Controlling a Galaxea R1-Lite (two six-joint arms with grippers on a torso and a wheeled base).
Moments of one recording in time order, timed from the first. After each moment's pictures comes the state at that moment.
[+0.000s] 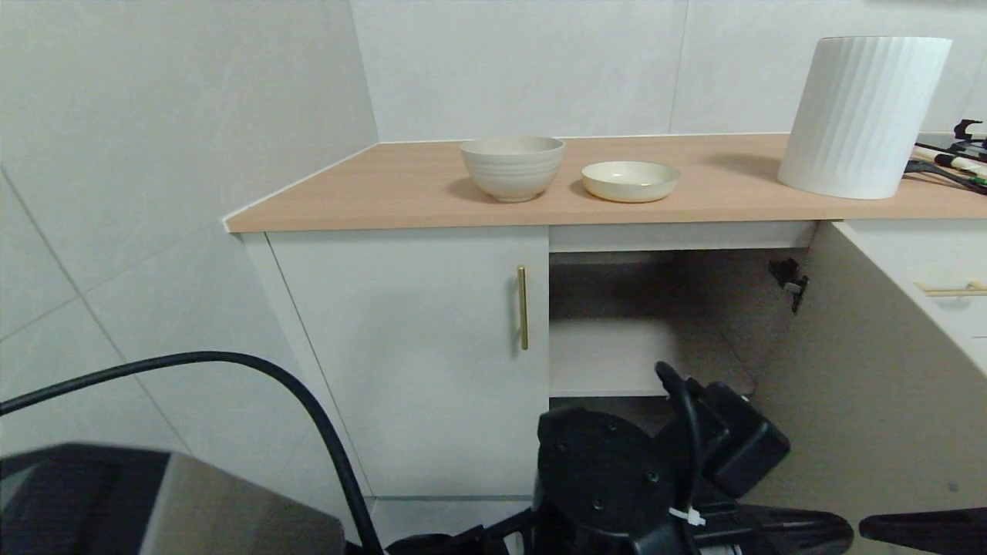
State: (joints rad) left arm -1.13 2.07 -0.89 -1.11 -0.31 -0.27; right arm 0.63 0.86 -0.46 -0.03 0.47 0.10
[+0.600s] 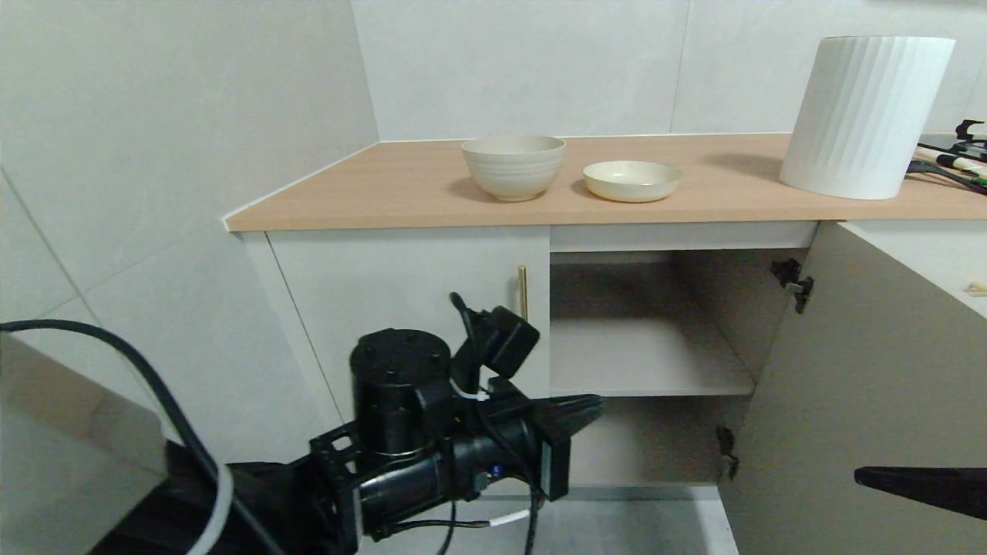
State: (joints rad) left arm -0.79 1.89 -0.64 -1.06 -0.26 -0.22; right arm 0.61 0.91 -0.48 -0.03 0.26 0.10
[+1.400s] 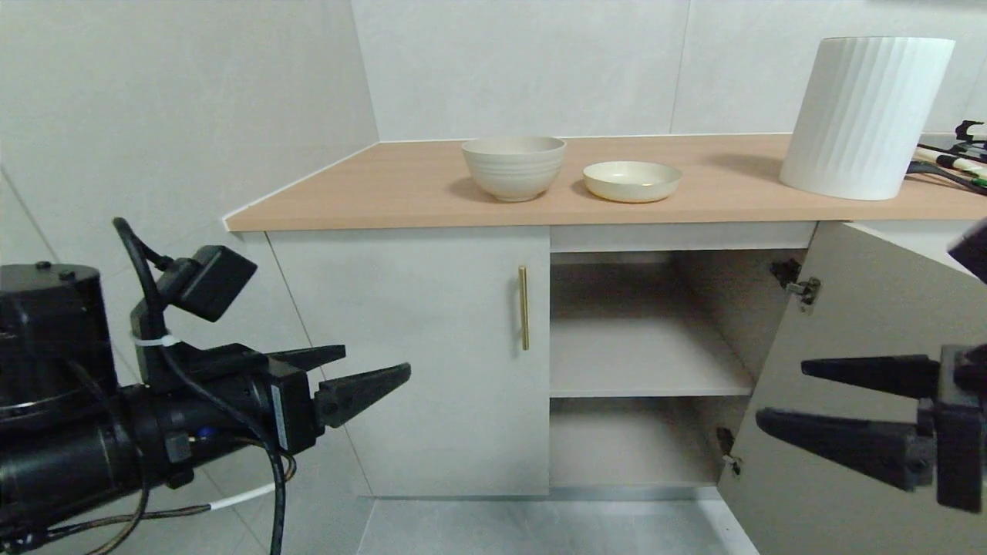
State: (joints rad) left arm -0.38 1.32 -0.58 -0.43 -0.24 -0.19; right arm 0.58 1.16 -0.79 0.02 0.16 0.11
